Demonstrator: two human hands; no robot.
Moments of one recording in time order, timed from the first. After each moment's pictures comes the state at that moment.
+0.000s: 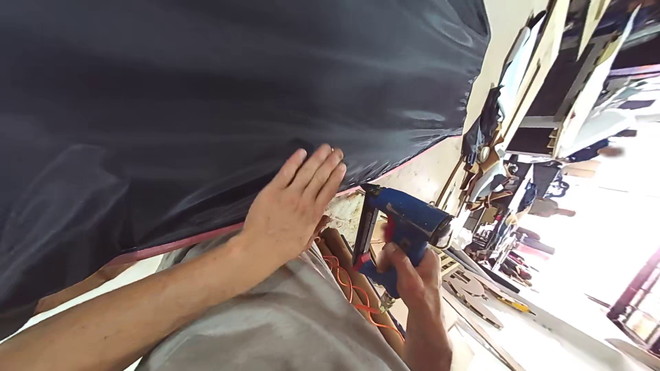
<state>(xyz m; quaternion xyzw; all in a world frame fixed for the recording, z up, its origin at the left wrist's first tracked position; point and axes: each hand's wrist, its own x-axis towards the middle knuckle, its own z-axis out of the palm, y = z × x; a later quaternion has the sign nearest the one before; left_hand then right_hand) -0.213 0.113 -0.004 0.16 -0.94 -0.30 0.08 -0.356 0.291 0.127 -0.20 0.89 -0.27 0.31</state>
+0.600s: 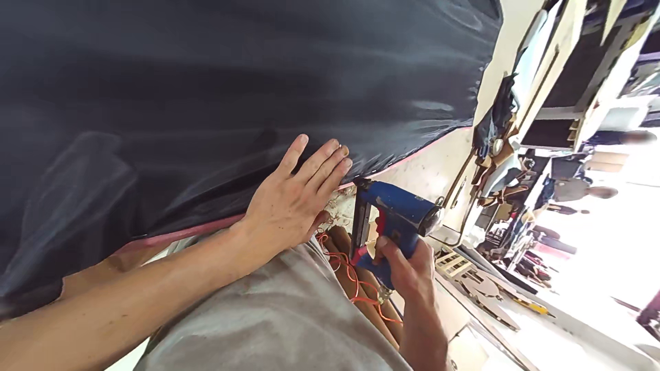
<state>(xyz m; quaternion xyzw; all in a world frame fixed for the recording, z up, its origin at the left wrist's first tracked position) -0.210 0.109 -0.013 0.11 -0.96 -0.26 0.07 -0.346 0.294 0.114 -0.20 0.88 -0.28 0.33</state>
